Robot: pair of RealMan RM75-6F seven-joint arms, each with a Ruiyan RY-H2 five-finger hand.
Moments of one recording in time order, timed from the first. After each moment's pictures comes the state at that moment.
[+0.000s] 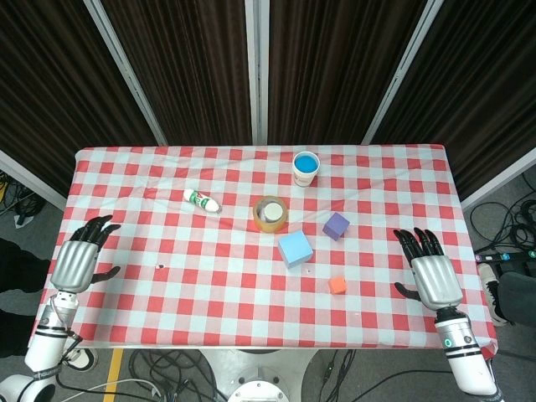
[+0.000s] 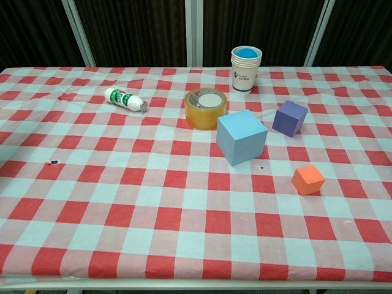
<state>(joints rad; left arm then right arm) -0.30 -1.43 -0.08 -1.27 1.49 1.39 -0.03 0.27 -1.24 0.08 -1.71 -1.39 1.30 -0.31</state>
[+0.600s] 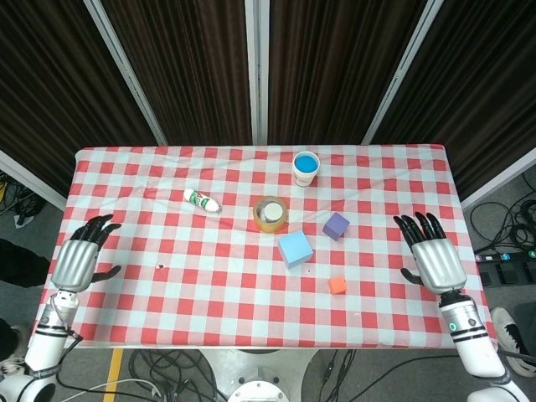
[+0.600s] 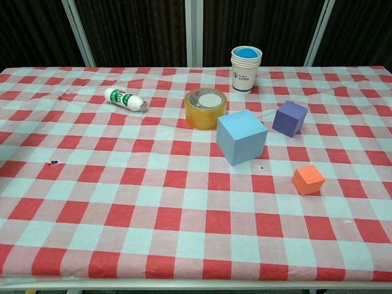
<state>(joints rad) -0.29 -1.43 -0.08 -1.27 1.49 1.39 -0.04 0.36 -1.15 0.13 -1.69 -1.38 1.19 -0.35</state>
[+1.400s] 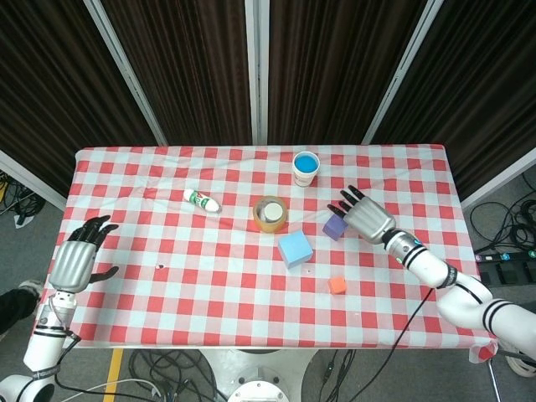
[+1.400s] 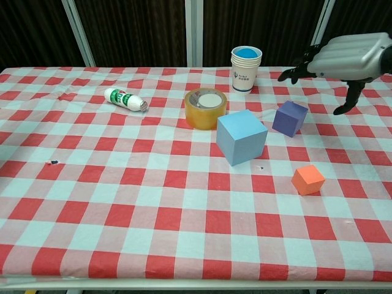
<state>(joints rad) -0.29 -1.43 -0.08 -1.25 1.48 1.38 -0.04 0.87 -1.34 0.06 -1.15 -1.64 0.67 -0.15</state>
